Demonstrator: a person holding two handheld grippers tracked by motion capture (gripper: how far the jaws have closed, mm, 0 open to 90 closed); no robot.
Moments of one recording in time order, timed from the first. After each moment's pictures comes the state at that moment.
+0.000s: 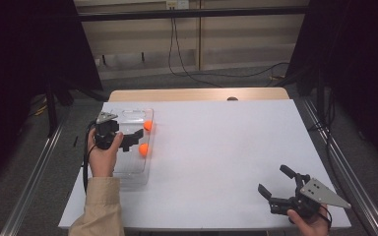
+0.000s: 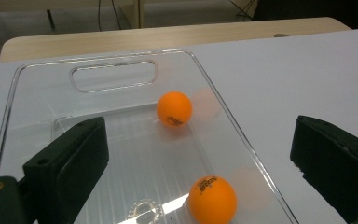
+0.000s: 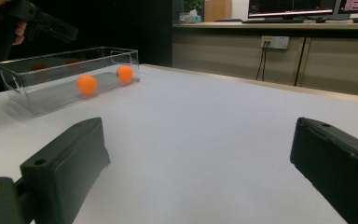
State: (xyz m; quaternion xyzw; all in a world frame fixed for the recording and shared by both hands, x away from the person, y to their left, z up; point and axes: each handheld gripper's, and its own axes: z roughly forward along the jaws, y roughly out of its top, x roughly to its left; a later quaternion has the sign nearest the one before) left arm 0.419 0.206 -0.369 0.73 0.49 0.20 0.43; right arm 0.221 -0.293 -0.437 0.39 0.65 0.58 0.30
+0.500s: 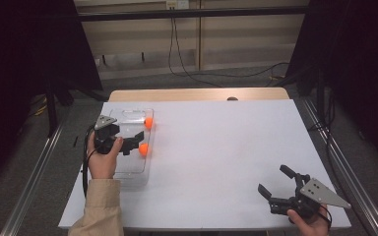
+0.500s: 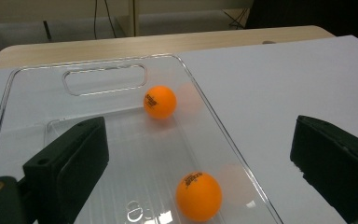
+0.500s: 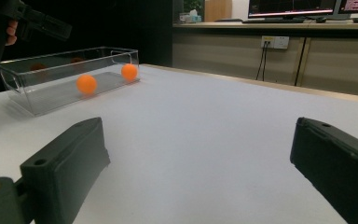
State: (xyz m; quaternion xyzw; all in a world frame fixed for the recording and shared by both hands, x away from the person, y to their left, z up) left arm 0.405 0.204 -0.369 0.72 0.48 0.21 0.45; right arm 0.221 -0.293 -0.437 0.39 0.65 0.58 0.30
